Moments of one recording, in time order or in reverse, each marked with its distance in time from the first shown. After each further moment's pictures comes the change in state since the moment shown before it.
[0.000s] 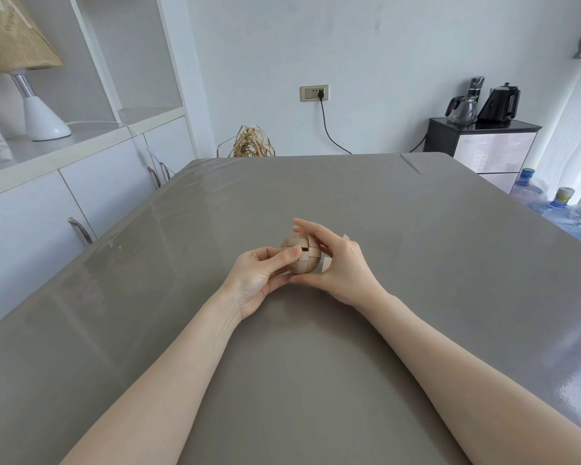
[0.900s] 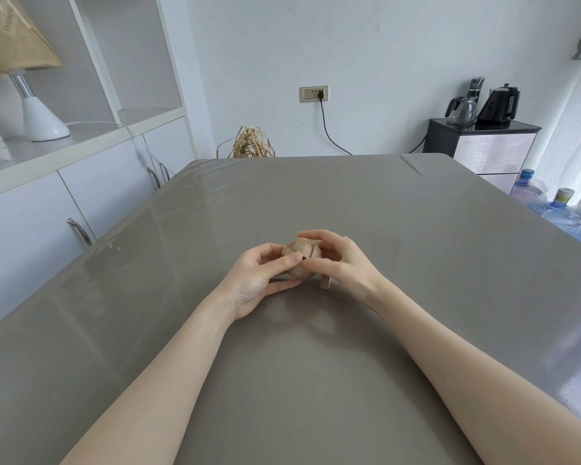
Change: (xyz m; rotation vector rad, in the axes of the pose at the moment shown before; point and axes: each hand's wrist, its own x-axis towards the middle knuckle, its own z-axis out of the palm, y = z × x) left_hand 0.002 0.000 -0.009 0.152 -0.124 0.043; right_hand 0.003 -0.004 -0.011 0.341 -0.158 0.251
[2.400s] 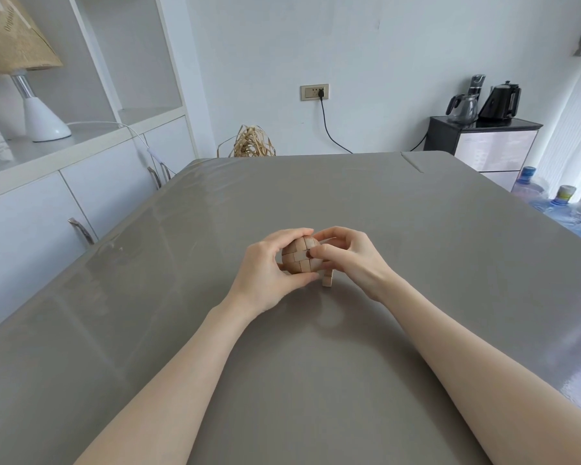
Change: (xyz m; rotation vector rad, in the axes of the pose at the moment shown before) left_hand -0.005 -0.002 0.011 0.699 0.136 0.551; right_hand 0.000 -0.006 -0.007 0.151 0.084 0.105
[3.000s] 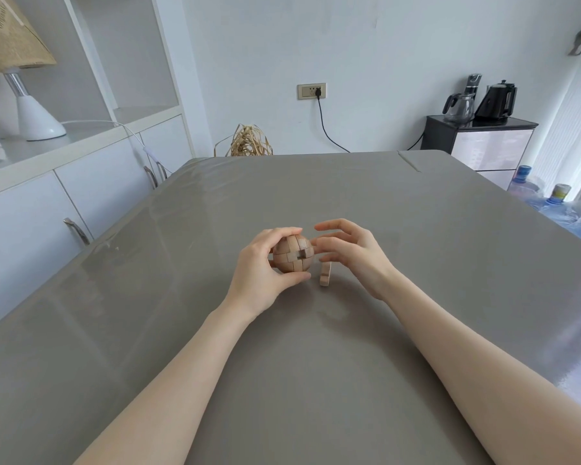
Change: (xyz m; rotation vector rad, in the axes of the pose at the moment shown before) left_hand -0.001 -0.008 0.002 0.063 0.072 -0.008; right_hand 0.005 0.007 -0.009 0.074 0.040 -0.032
